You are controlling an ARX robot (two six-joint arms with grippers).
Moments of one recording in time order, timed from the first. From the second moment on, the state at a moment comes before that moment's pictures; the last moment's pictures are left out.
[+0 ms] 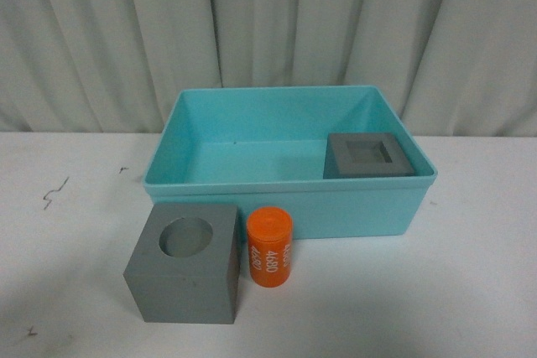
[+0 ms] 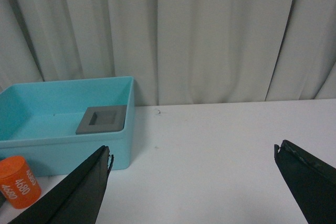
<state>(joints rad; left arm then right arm) -0.09 0.41 0.20 -0.03 -0.05 -0.14 0.00 0.00 0.01 0.00 0.00 0.00</state>
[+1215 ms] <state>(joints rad) -0.25 1.79 0.72 0.32 0.02 -0.06 0.00 0.00 0.01 0.00 0.00 0.00</state>
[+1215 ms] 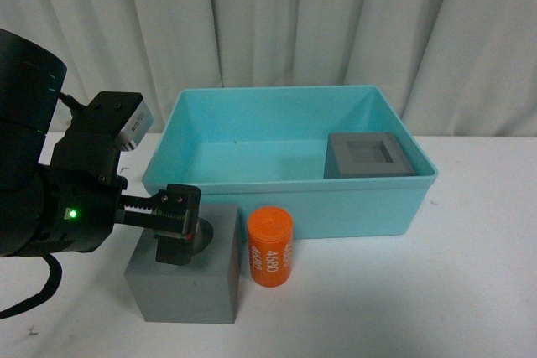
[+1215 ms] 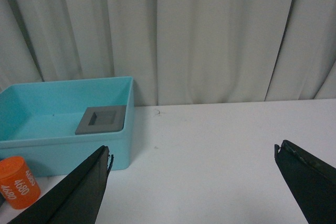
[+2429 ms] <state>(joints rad) -0.19 1.66 0.63 0.25 0.03 0.06 0.00 0.00 0.01 0.00 0.00 0.00</state>
